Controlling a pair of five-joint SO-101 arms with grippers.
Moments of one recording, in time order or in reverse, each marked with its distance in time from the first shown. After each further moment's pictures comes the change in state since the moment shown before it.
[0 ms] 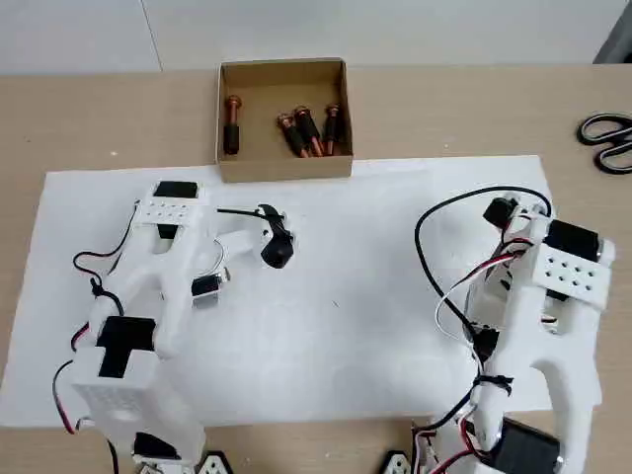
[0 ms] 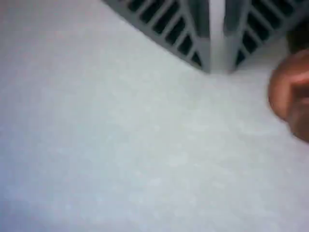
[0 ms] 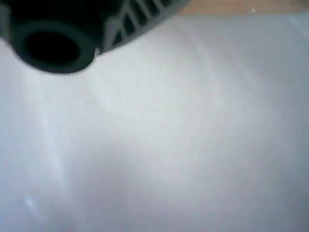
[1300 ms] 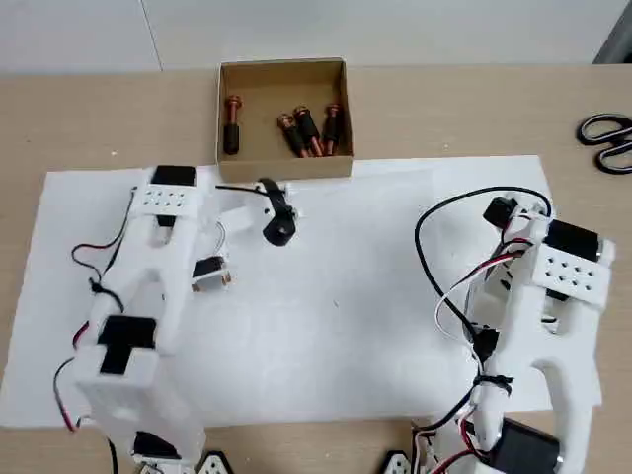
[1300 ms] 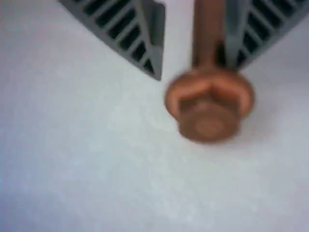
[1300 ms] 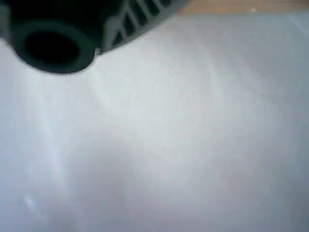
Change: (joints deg) left arm 0.0 1.0 -6.9 -0.8 1.1; right arm 0.0 0.0 0.0 0.0 0.0
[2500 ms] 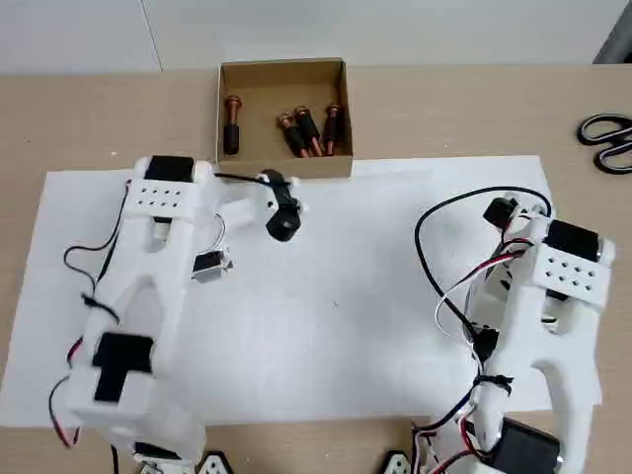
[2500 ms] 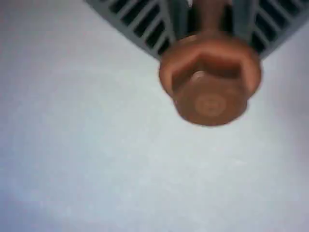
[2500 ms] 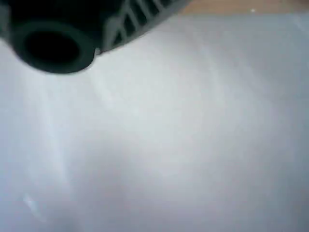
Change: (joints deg) left arm 2.0 -9.8 -3.0 8.2 0.0; right arm 0.0 0.0 0.0 0.0 0.0
